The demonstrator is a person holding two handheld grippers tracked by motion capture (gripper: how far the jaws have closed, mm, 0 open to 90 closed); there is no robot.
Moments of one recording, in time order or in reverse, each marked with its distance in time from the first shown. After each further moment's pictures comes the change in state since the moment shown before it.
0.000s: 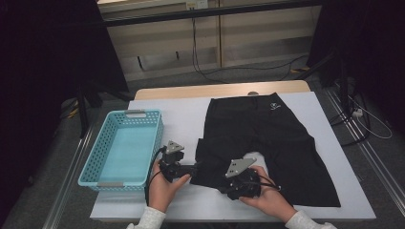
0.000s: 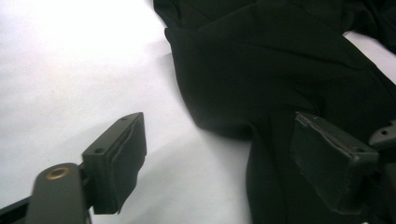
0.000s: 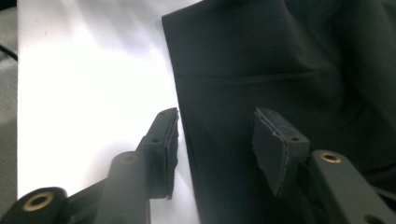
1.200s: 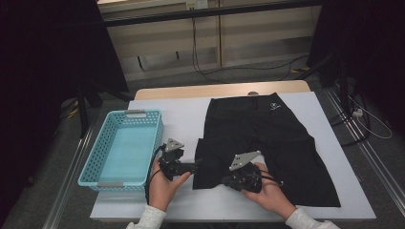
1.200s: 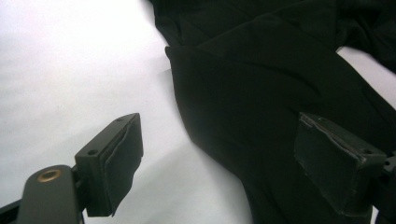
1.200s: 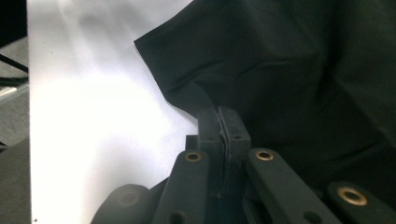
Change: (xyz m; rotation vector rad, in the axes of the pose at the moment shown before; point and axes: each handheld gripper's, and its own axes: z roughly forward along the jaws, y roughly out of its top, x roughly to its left) left arm -0.003 0.007 -0.005 -0.034 0.006 -0.002; right arm -0.017 -0.003 -0.003 -0.009 0.066 0.114
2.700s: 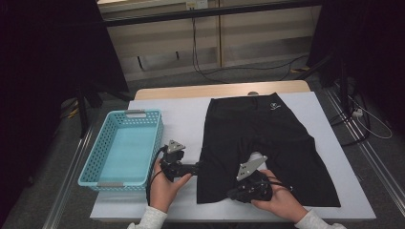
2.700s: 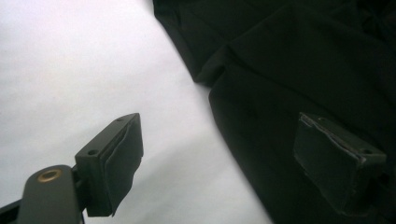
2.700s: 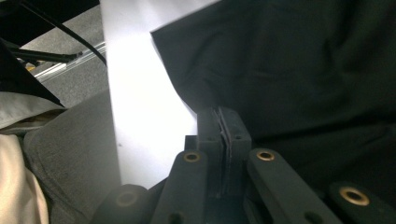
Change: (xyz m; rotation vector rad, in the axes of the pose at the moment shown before) left arm -0.001 -0.004 0.006 0.035 0.011 0.001; right arm 0.012 -0.016 -0.020 0.074 0.156 -0.017
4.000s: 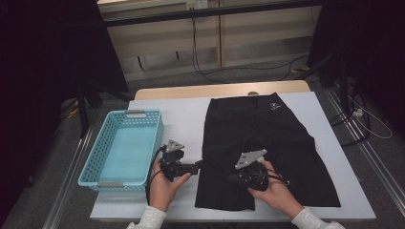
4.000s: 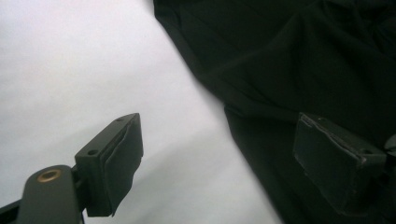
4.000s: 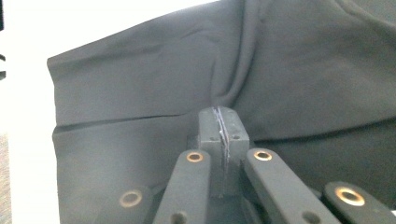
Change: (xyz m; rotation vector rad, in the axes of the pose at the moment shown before) left arm 0.003 -0.001 0.000 -0.010 -0.024 -0.013; right arm -0.020 0.009 0.003 -0.045 -0.191 0.018
